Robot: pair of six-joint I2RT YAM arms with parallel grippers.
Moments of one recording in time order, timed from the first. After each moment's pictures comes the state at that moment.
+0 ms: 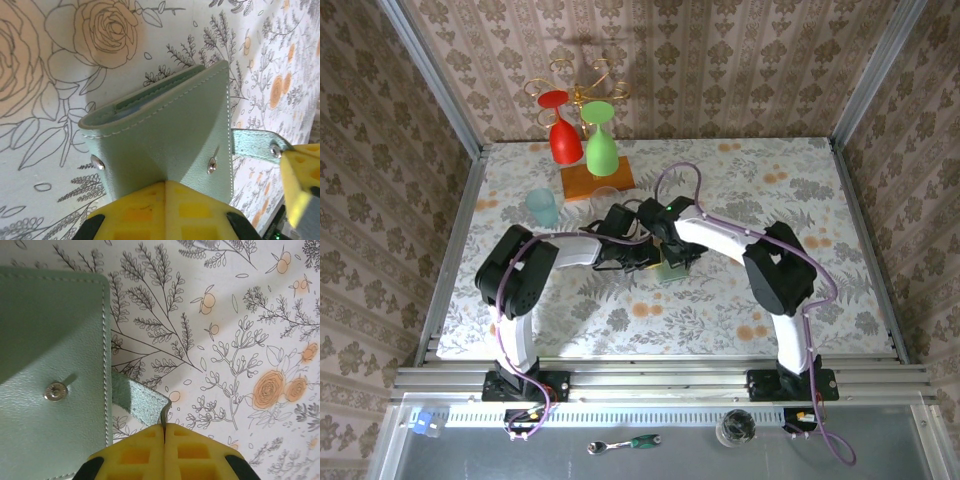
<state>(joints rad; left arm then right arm) -0.65 1.91 1.03 -0.07 0.55 -0.77 0.69 2.00 1.54 -1.11 0.36 0.45</state>
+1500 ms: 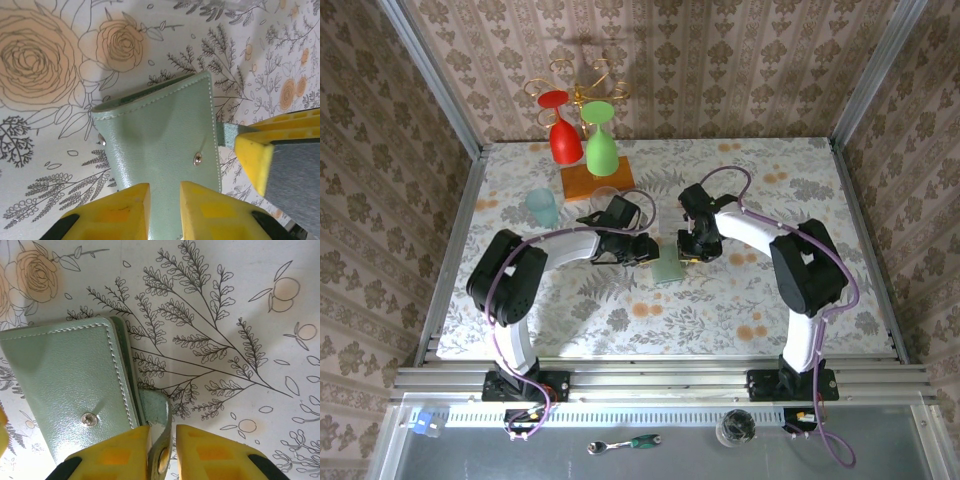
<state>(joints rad) -0.66 1.84 1.12 -0.28 0.44 -0.72 0.46 1.90 1.30 -0.76 -0.18 0.52</state>
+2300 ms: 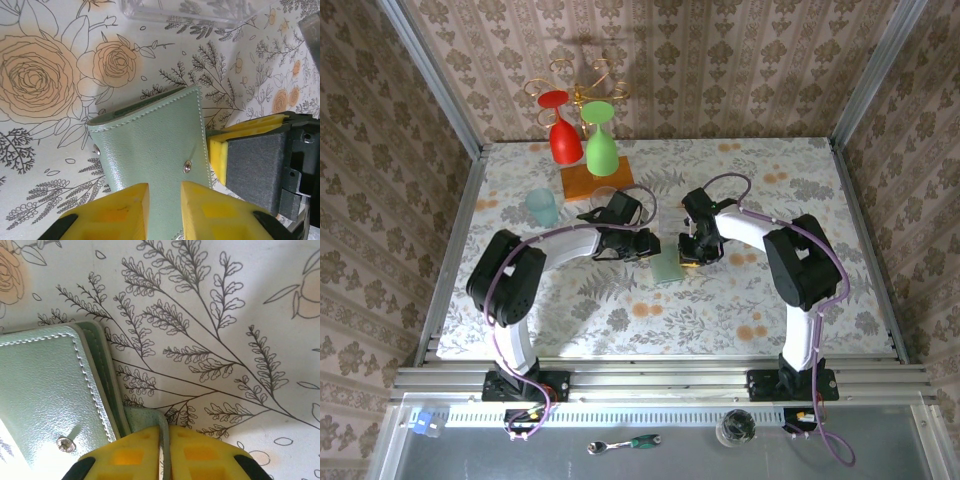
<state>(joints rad) -0.67 1.83 1.15 -0.31 0.41 -0.73 0.44 1.94 1.27 -0.69 -0.25 0.52</state>
